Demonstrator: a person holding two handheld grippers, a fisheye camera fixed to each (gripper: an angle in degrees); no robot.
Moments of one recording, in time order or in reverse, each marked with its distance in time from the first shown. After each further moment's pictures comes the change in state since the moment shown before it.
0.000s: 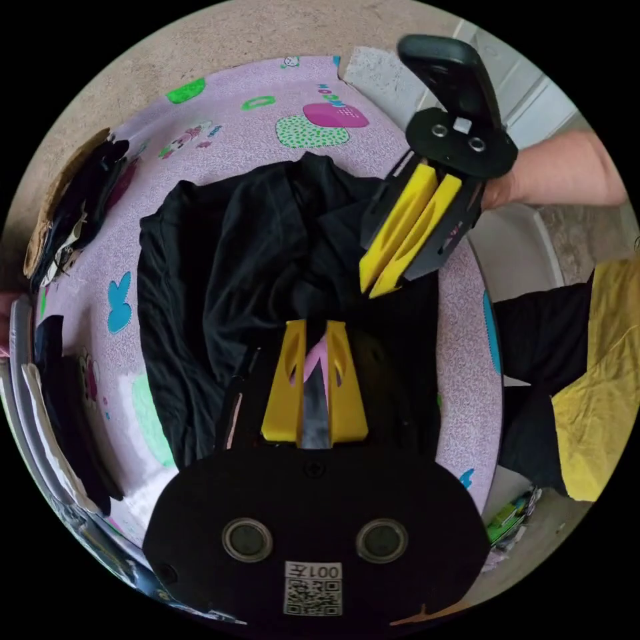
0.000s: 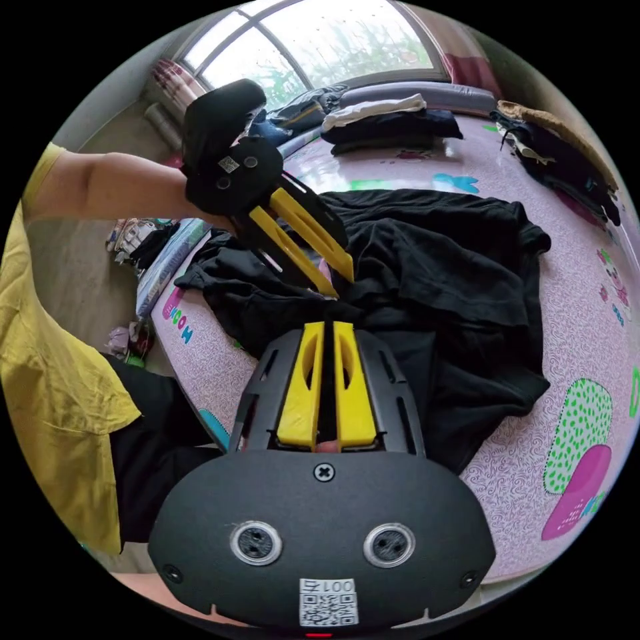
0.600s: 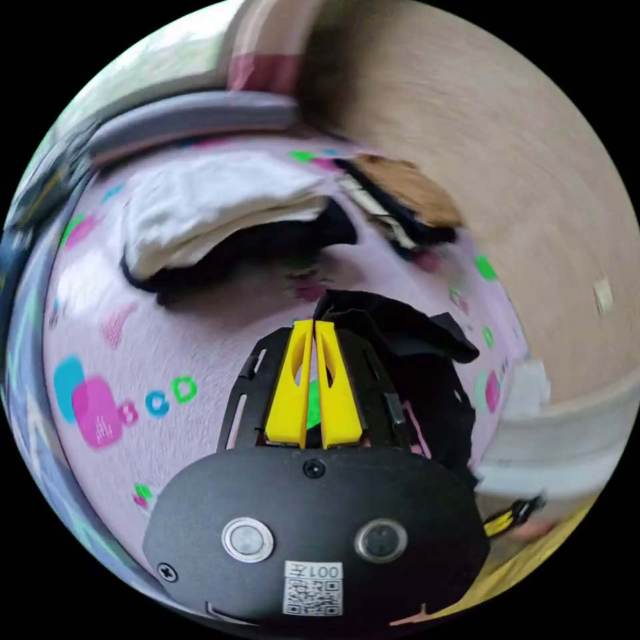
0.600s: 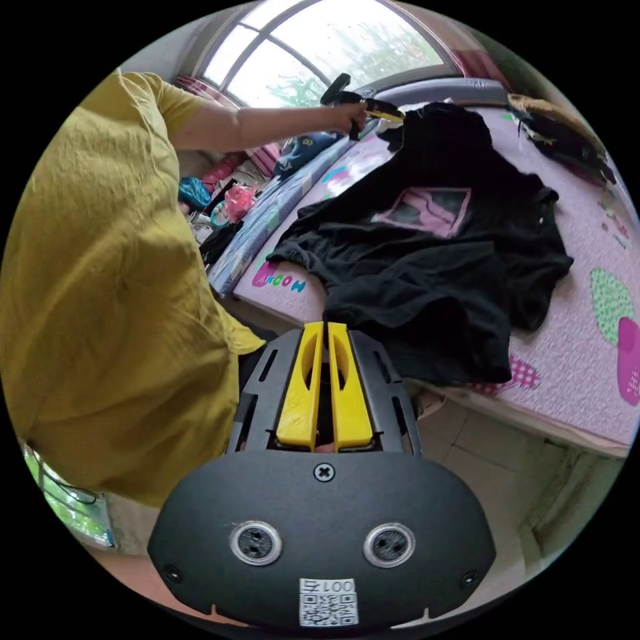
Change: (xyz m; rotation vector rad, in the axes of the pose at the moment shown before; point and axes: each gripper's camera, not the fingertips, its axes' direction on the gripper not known) left arm -0.216 0.202 -0.112 0.466 -0.054 -1.096; right arm -0.090 0.110 -0.113 -0.007 -0.236 0.040
